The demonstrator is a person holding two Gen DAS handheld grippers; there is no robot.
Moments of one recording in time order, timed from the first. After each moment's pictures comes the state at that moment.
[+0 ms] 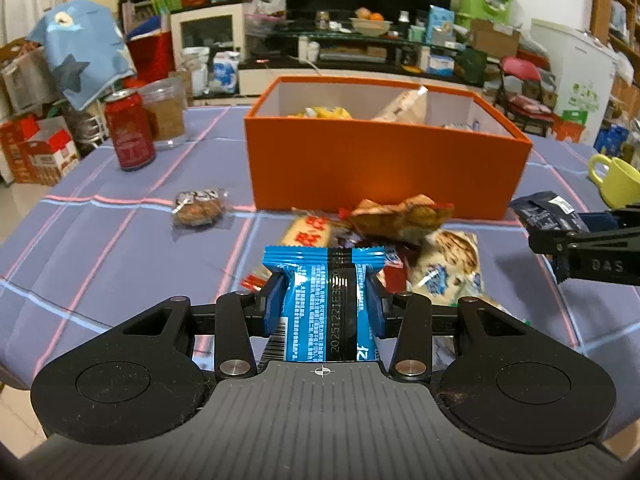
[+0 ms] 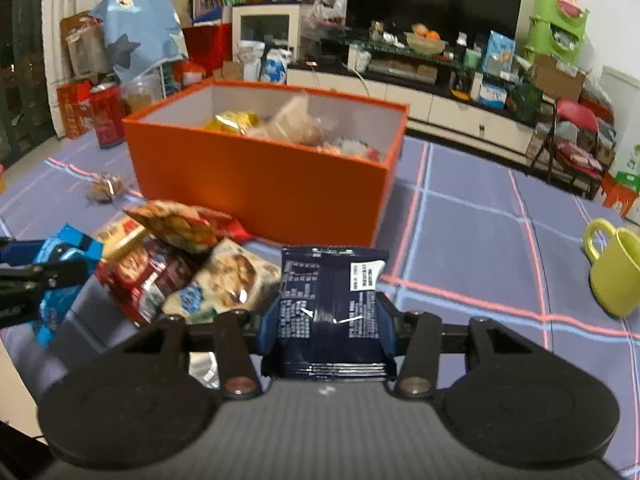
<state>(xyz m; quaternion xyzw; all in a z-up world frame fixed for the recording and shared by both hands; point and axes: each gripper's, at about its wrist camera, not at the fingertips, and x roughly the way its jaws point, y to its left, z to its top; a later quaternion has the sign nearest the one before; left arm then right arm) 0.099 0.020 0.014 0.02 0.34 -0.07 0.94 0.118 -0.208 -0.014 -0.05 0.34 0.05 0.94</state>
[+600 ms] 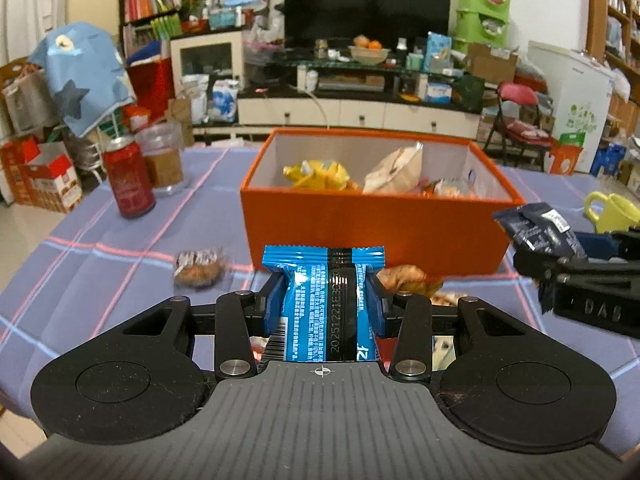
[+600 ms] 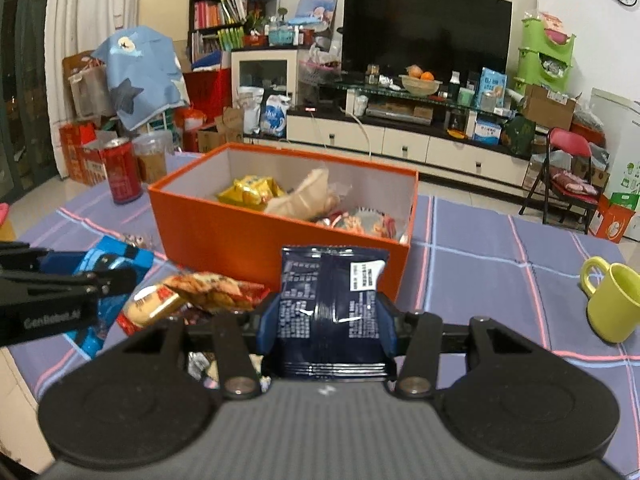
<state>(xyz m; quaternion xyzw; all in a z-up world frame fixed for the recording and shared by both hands) 0.119 0.012 0.054 0.02 0.30 -0.08 0.95 0.109 -0.184 0.024 -0.03 0.28 0.04 0.96</state>
